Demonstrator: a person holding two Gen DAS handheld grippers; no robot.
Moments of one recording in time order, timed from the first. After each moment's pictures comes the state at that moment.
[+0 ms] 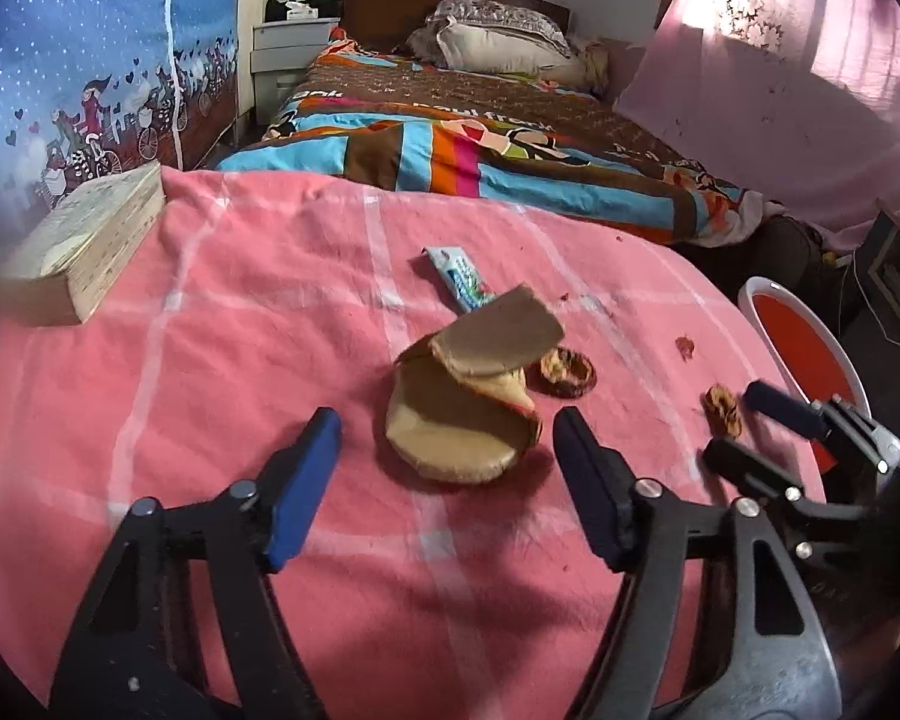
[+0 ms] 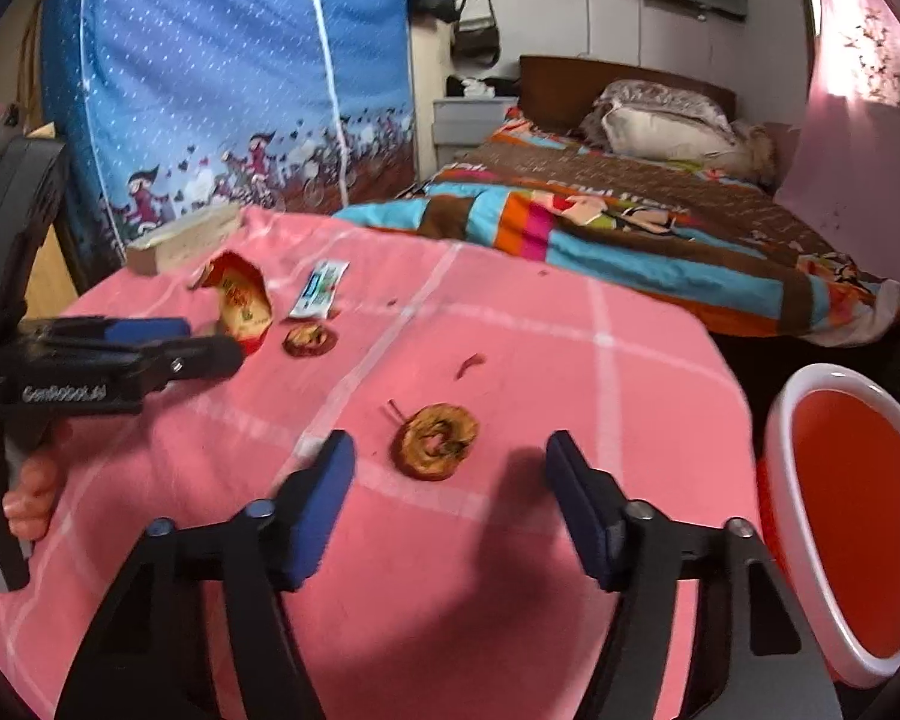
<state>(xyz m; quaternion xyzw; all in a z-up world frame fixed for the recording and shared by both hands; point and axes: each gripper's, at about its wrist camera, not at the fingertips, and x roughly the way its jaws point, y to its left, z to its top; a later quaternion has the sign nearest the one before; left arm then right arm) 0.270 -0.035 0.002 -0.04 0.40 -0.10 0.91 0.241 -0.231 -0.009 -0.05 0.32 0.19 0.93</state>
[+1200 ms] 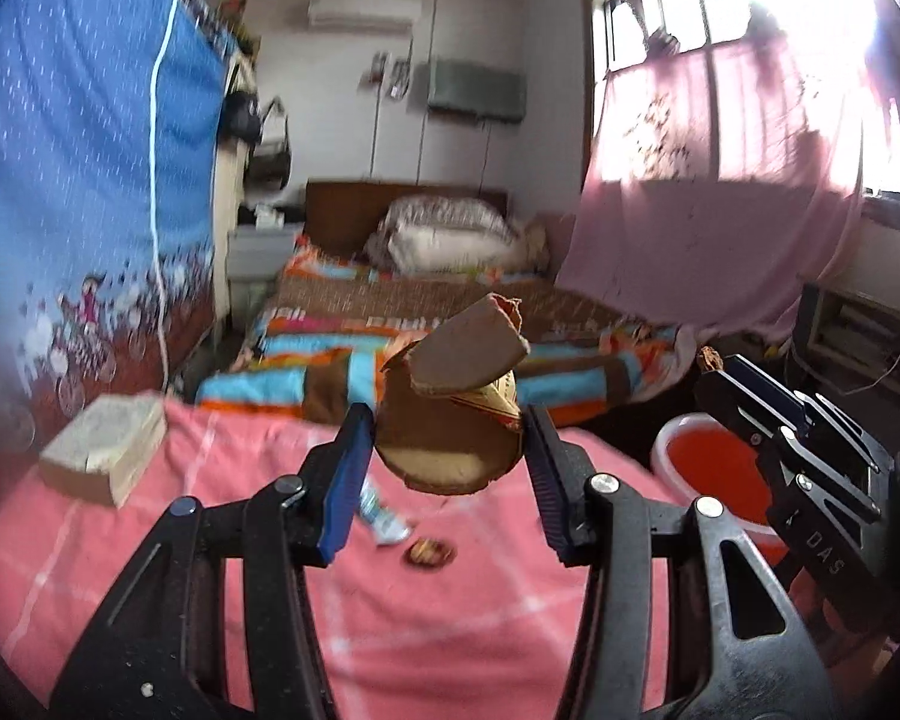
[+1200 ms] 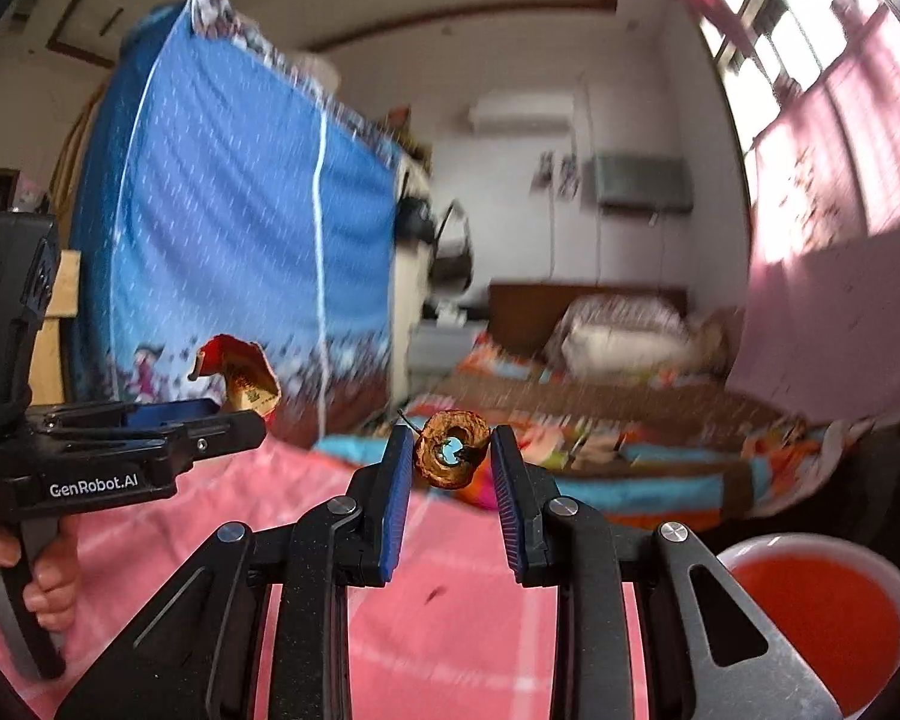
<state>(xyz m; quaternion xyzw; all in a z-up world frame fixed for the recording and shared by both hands) 0.204 -0.070 0.084 -0.02 0.14 -0.14 0.98 0.180 -0.262 0.067 -0.03 0.00 0.14 0.99</state>
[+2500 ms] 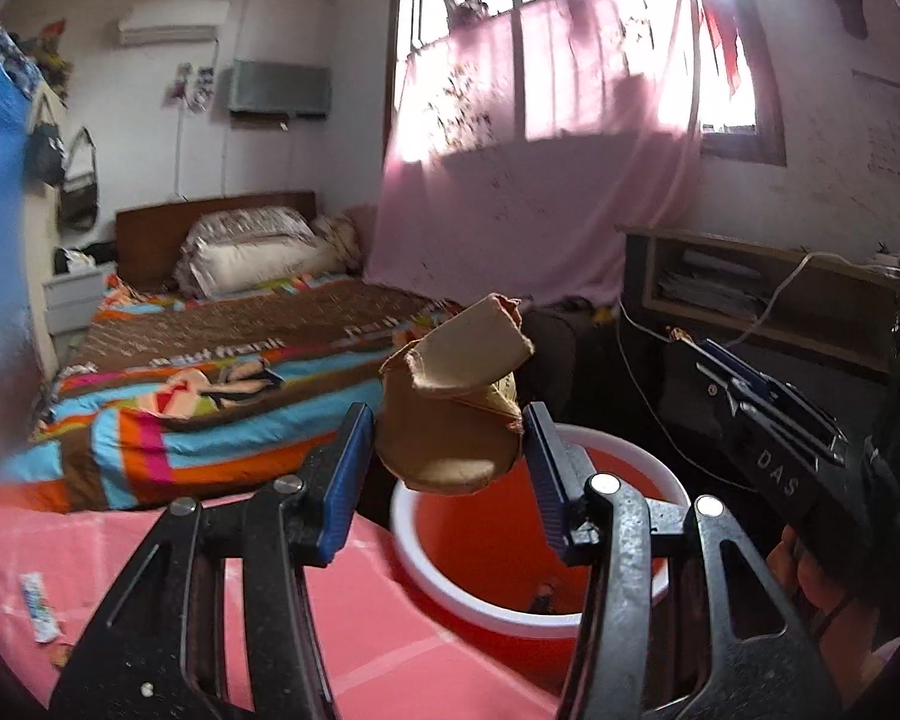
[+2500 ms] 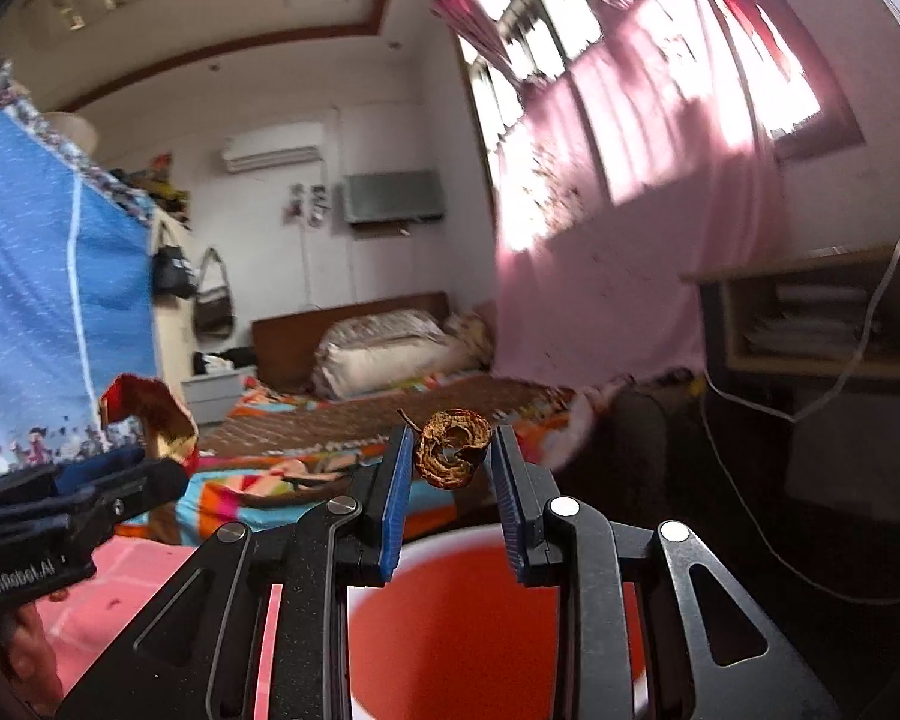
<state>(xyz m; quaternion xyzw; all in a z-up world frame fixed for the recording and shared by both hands) 0.225 -0.276 0.081 0.04 0.14 -0.34 0.93 0.161 -0.450 0.062 0.08 0.02 -0.13 0.99</state>
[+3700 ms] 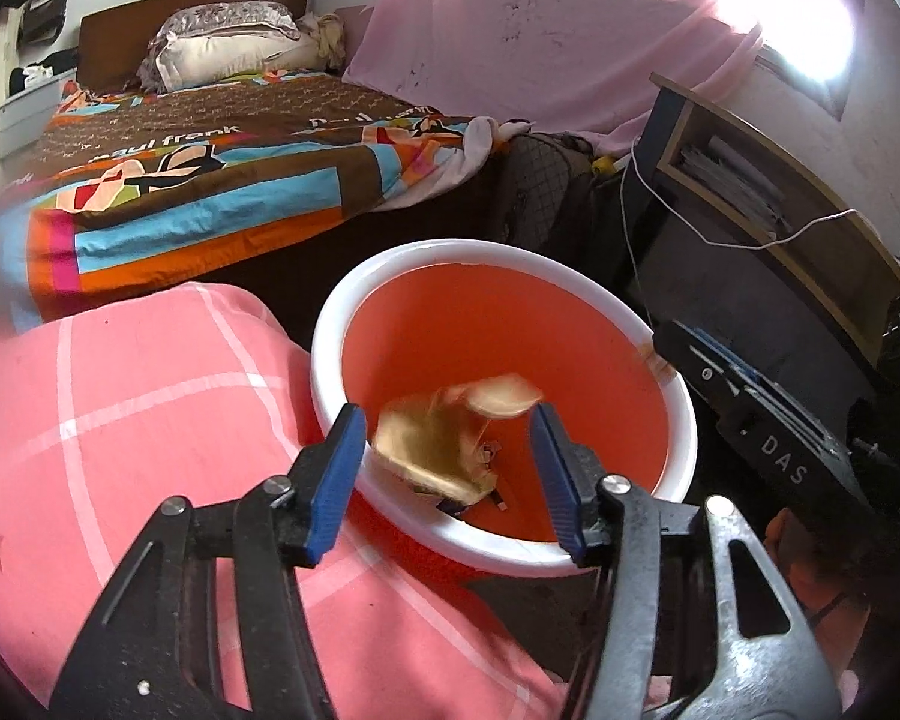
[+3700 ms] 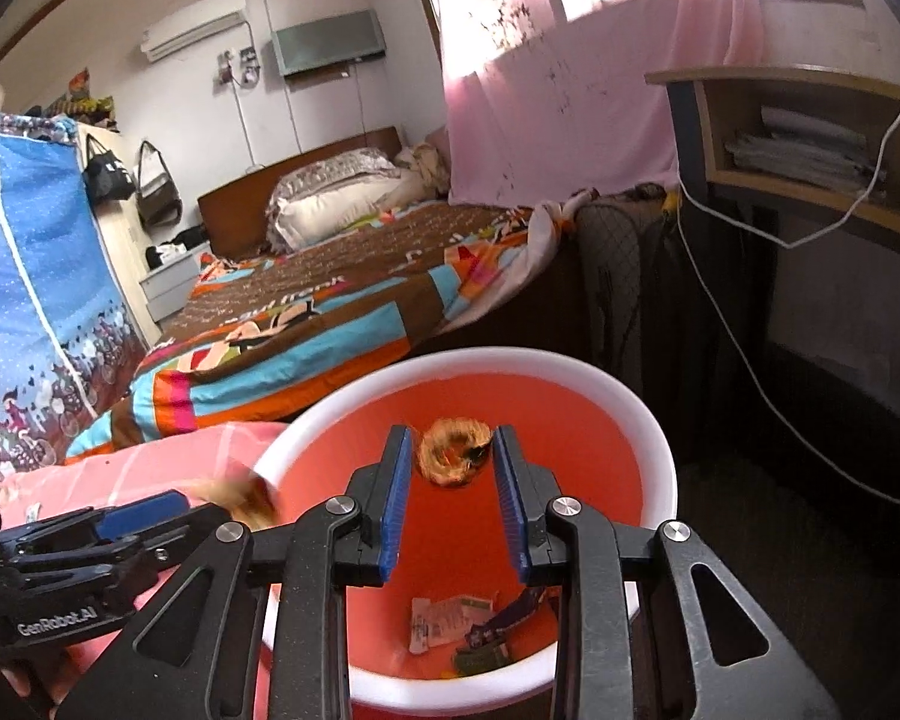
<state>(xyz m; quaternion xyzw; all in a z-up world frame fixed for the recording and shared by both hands) 0.283 -0.331 0.014 0.02 0.38 -0.35 0.85 0.200 -0.488 0.016 0.15 0.23 -0.15 0.95</state>
